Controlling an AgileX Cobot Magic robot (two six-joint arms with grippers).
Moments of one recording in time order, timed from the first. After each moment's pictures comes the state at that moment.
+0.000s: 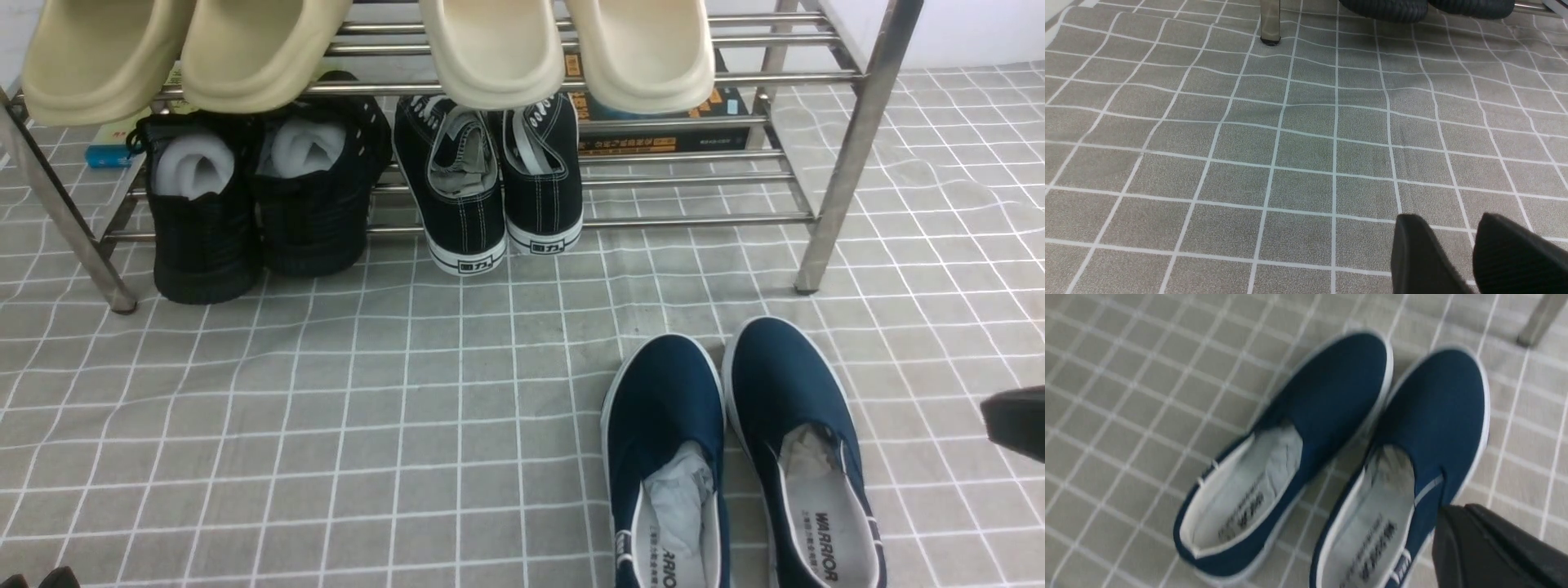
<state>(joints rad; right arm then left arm) 0.52 0.71 -0.65 0.04 0.63 0.09 0.00 -0.01 0.02 0.07 0.38 -0.17</state>
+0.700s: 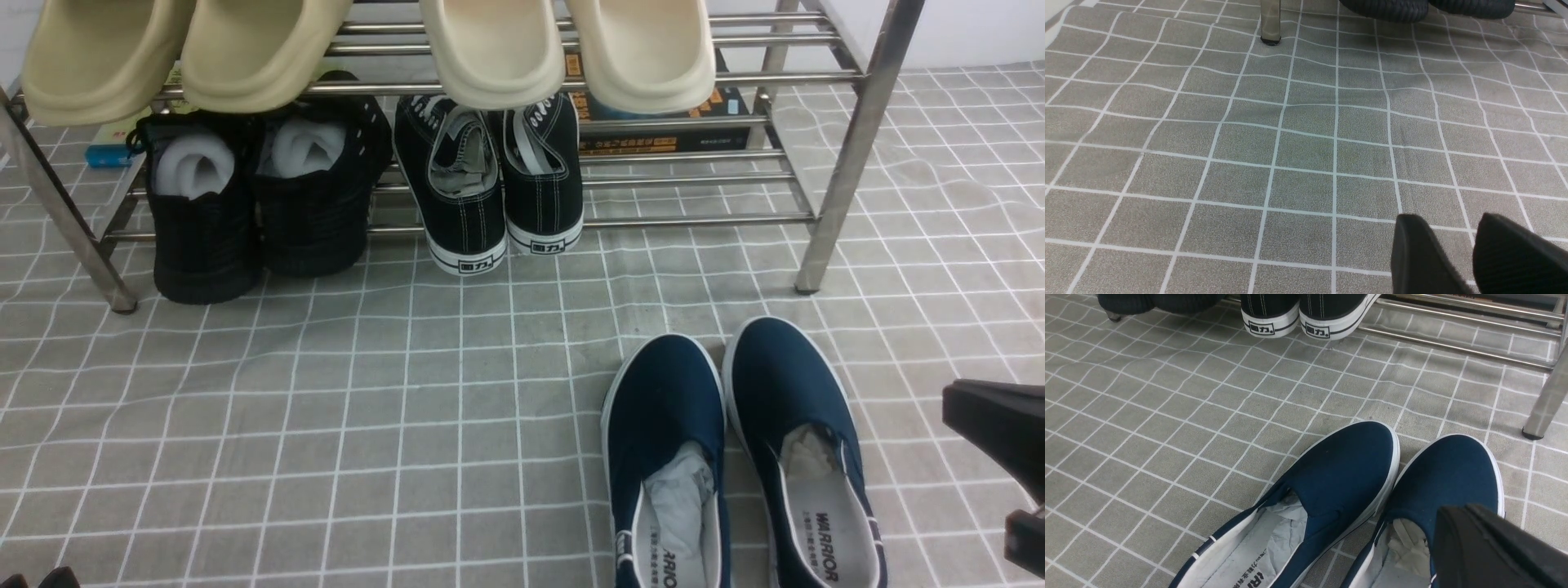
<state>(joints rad) 0.52 0.66 -0.46 0.04 0.28 0.09 0.00 -0.01 0.02 0.07 0.38 -0.17</state>
